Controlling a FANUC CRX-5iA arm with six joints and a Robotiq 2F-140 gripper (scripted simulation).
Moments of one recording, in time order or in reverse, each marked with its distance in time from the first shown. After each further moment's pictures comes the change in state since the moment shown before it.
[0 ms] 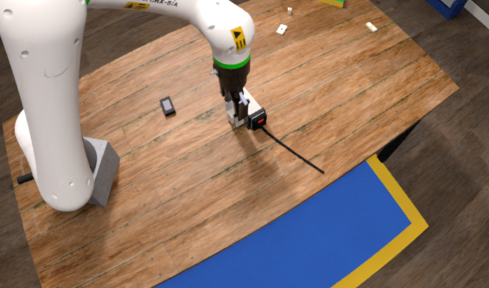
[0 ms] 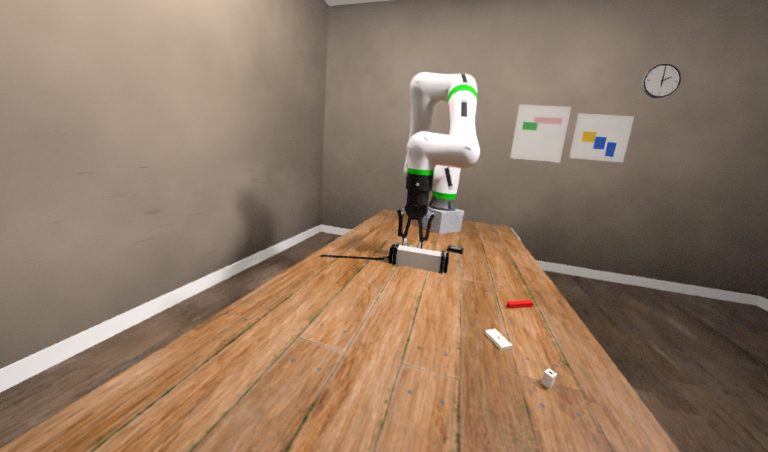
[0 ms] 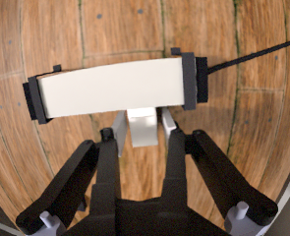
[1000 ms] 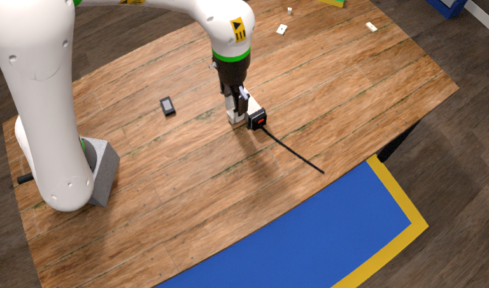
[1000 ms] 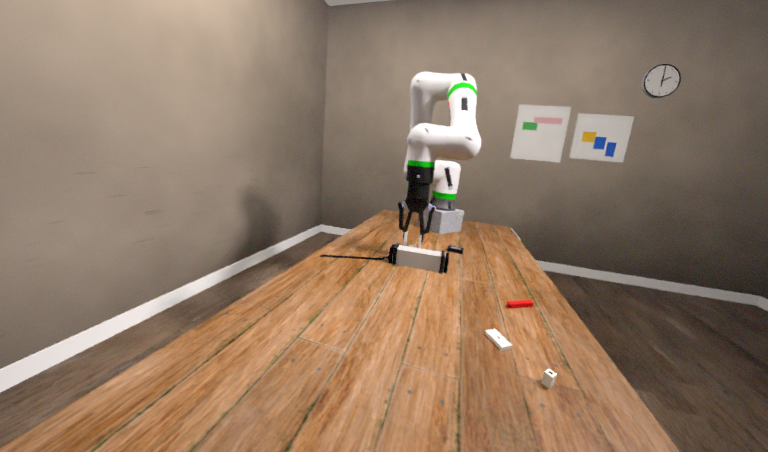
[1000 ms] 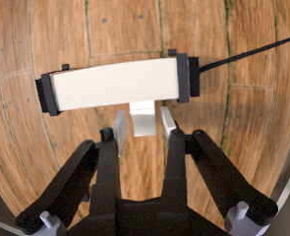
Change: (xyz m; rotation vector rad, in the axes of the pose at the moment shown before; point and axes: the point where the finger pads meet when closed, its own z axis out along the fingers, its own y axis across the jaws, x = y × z) arm 0.000 0.000 -0.027 0.000 0.000 0.000
